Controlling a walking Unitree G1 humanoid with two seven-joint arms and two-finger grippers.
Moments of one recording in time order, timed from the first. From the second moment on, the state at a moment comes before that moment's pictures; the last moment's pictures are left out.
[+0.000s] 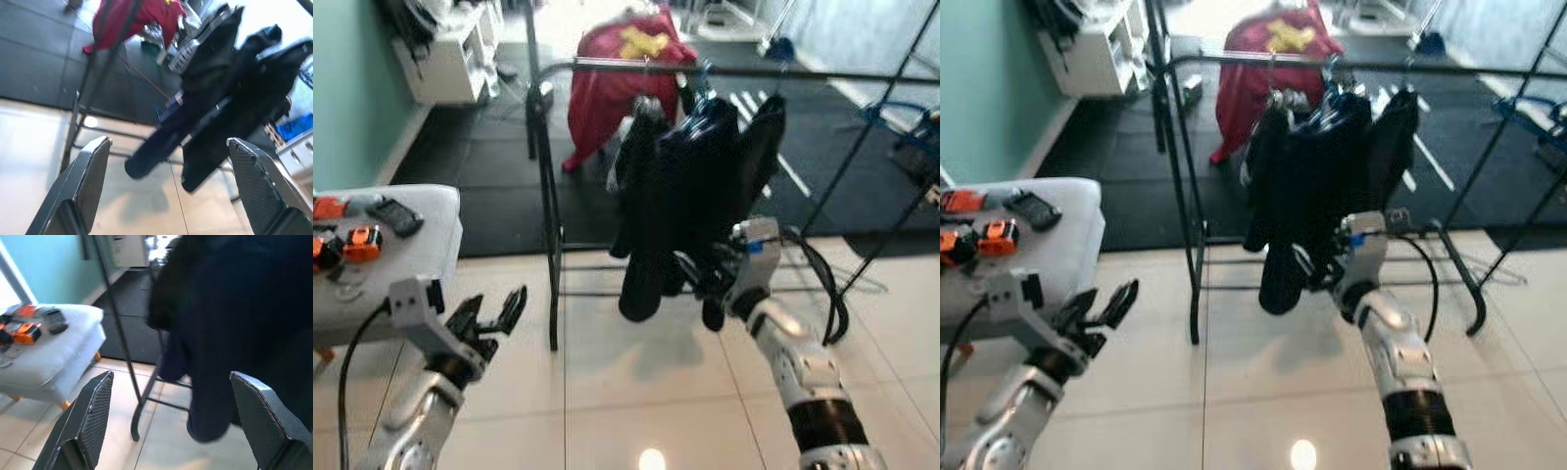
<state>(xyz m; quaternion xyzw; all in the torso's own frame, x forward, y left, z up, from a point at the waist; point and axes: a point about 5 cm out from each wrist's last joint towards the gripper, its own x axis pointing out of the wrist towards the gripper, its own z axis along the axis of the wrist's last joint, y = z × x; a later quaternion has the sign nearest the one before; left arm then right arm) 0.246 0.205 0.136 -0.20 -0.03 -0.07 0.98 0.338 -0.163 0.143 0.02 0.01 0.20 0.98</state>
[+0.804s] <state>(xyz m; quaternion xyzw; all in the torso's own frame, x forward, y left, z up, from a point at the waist) 0.242 0.201 0.129 -0.21 -0.02 -0.10 0.97 0.342 -0.157 0.145 0.02 0.00 0.19 0.98</state>
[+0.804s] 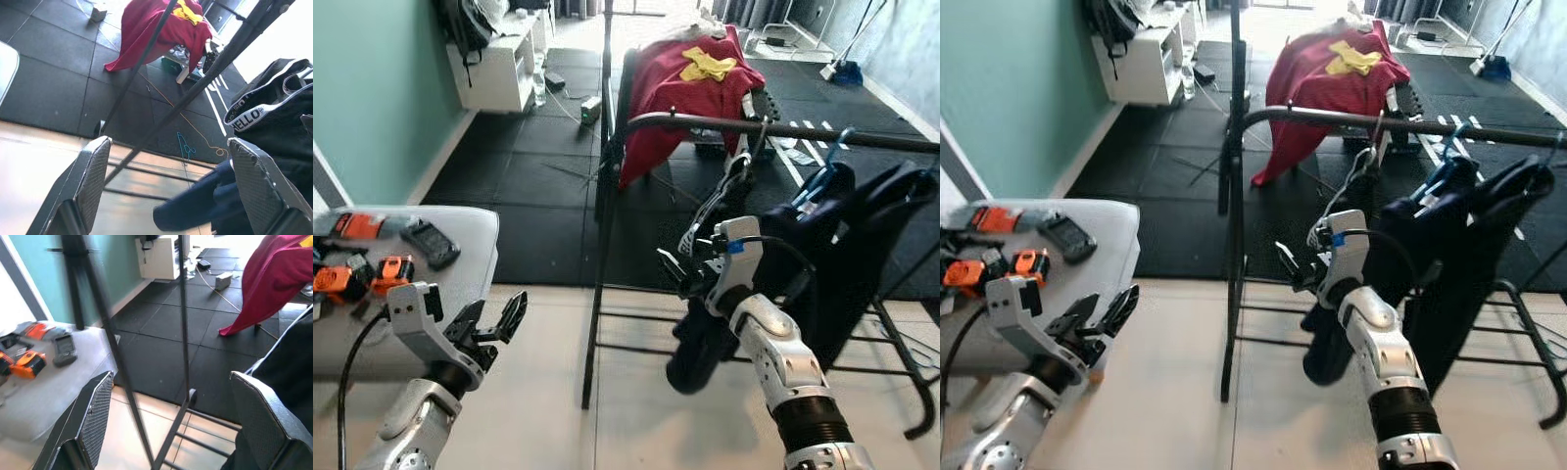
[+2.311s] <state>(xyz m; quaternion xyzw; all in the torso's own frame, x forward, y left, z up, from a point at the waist) 0.237 0.193 0.136 -0.28 -0.05 -0.19 0.94 0.326 -0.182 0.206 -0.10 -0.10 0.05 0.99</state>
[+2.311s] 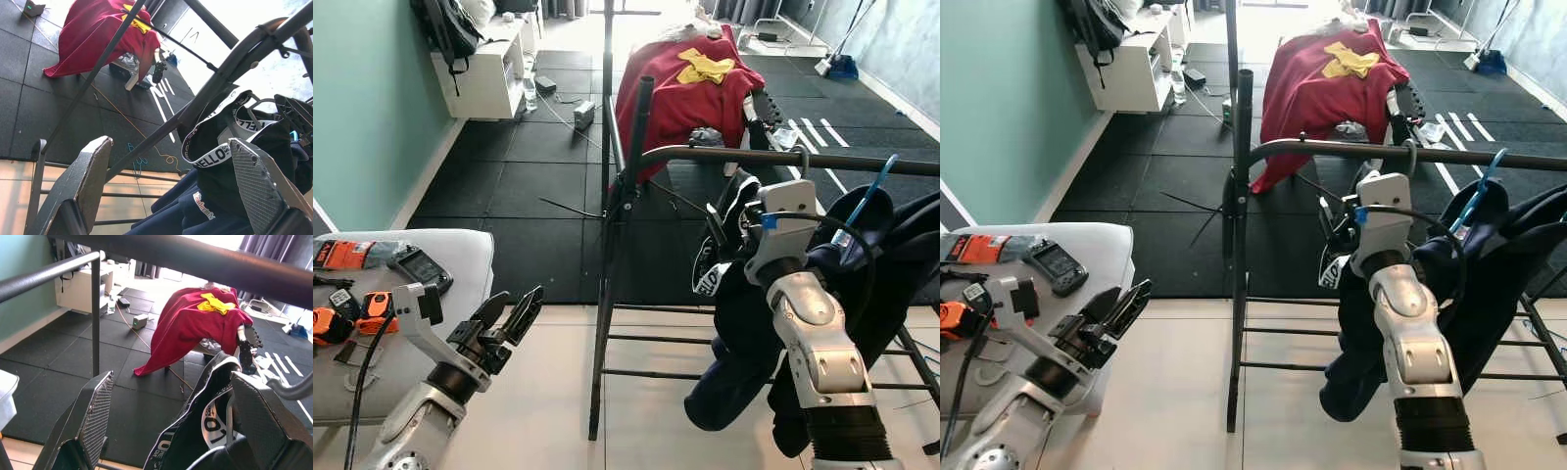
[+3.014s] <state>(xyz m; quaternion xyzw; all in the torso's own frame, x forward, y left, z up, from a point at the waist) 0.236 0.194 0.134 -0.28 -0.05 -0.19 0.94 0.327 -0.217 0.193 -0.12 -0.03 -0.07 0.99</state>
